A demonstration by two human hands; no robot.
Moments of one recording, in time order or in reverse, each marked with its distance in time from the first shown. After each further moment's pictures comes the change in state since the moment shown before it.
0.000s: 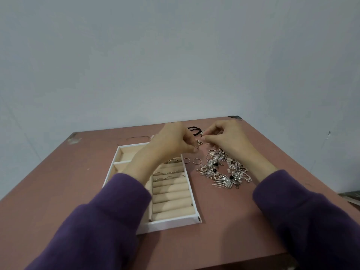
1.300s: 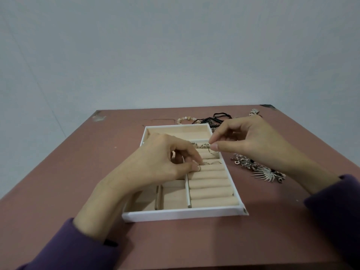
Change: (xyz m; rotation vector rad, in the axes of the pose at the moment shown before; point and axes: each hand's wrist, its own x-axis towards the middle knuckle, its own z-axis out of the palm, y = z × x) left_hand -0.103 -0.042 -0.021 -0.239 0.062 0.067; right_hand -0.047 -0.047 0.022 0.020 -0.363 -0.226
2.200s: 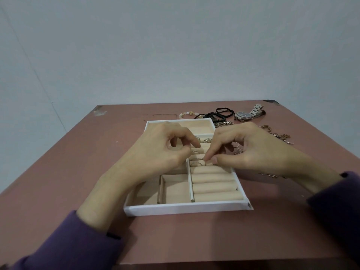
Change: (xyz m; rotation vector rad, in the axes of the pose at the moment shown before) left_hand 0.004 -0.009 0.003 0.066 0.124 0.012; right_hand -0.004 0.004 0.010 -0.141 -0.230 -0.124
